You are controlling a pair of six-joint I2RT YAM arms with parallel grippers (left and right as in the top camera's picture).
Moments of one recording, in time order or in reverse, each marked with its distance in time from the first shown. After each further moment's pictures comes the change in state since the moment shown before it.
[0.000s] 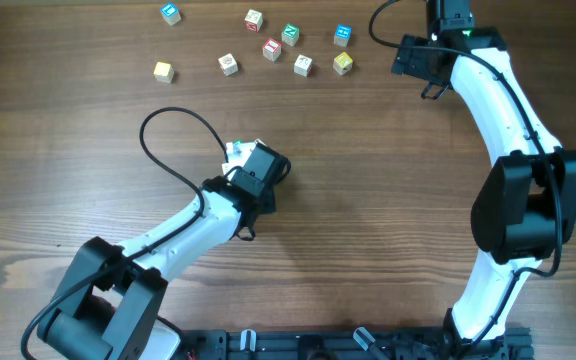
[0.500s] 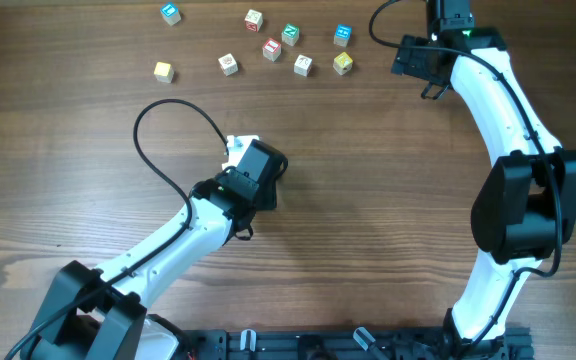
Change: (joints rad) left arm 0.000 -0.097 0.000 0.001 0.000 0.084; right arm 0.000 0.000 0.000 -0.001 0.000 0.000
